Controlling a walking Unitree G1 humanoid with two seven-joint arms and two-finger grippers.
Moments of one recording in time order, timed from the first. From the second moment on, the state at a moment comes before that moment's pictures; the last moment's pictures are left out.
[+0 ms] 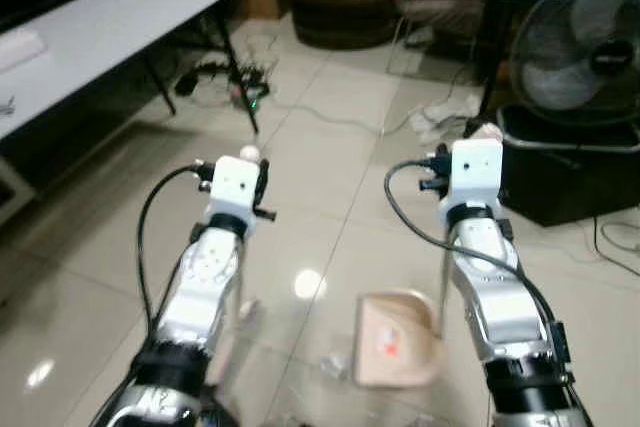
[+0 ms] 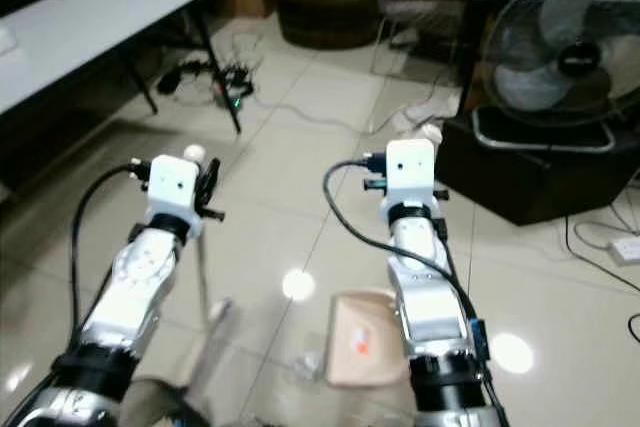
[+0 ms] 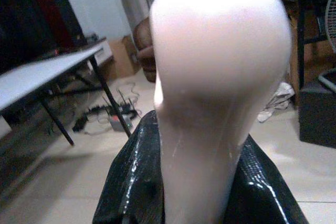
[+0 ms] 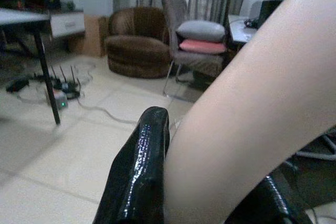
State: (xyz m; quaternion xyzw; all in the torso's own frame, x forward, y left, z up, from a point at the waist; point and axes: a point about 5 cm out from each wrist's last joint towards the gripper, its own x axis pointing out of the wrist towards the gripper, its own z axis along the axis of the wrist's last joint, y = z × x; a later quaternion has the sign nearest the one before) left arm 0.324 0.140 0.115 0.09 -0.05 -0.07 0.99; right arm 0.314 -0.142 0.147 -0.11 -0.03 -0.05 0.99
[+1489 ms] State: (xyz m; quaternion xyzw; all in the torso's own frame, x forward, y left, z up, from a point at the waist) left arm 0.369 0.078 0.155 -0.08 -0.12 -0.10 0.98; right arm 0.325 -0.079 0.117 -0.15 -0.10 0.02 0.98
